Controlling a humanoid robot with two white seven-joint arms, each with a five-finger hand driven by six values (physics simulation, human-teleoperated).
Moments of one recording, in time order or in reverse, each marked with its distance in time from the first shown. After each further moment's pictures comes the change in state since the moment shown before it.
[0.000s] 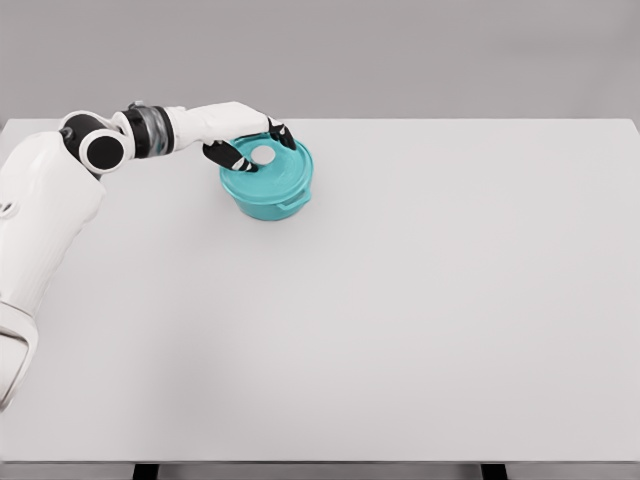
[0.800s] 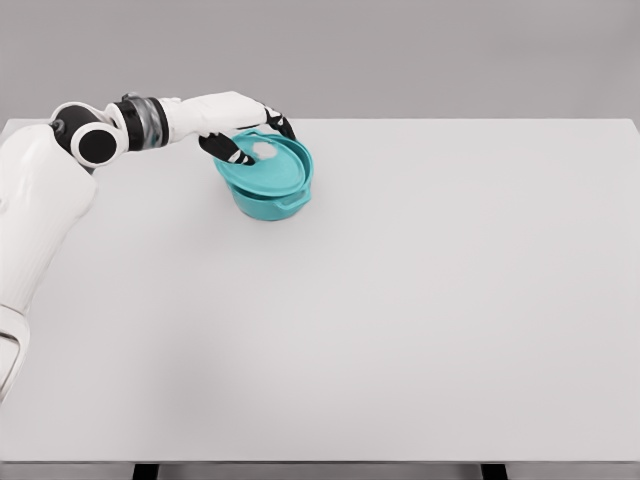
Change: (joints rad) left arm -0.003 0.020 0.002 -0.046 0.002 0.000 0.000; right arm 0.000 0.000 0.000 0.000 0.000 0.000 0.000
